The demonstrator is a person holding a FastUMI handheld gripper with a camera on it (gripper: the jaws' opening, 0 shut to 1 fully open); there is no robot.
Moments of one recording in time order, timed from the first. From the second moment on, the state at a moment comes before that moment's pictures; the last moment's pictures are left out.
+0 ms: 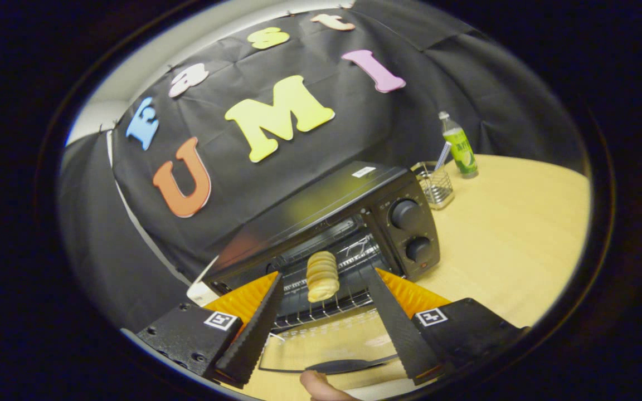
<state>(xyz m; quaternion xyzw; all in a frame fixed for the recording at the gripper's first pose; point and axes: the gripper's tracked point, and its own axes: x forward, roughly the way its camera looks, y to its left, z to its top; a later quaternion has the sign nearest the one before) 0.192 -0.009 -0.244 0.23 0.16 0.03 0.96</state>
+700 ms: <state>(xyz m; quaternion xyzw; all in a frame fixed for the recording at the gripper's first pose) 0.111 0.051 -0.348 0.03 0.29 0.07 0.95</state>
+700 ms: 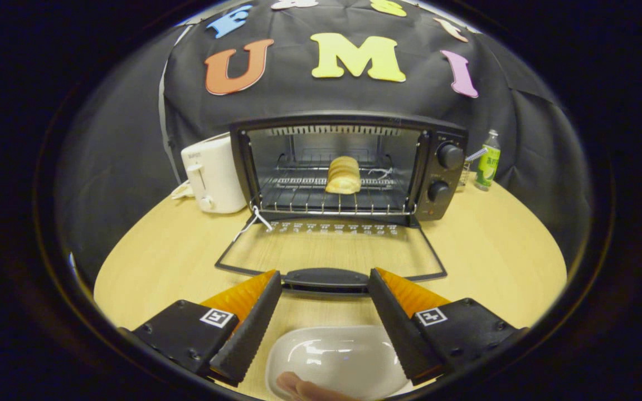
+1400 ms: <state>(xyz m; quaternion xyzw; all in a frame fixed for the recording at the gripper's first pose) 0.106 0.053 -0.363 0.01 0.30 0.05 0.95</state>
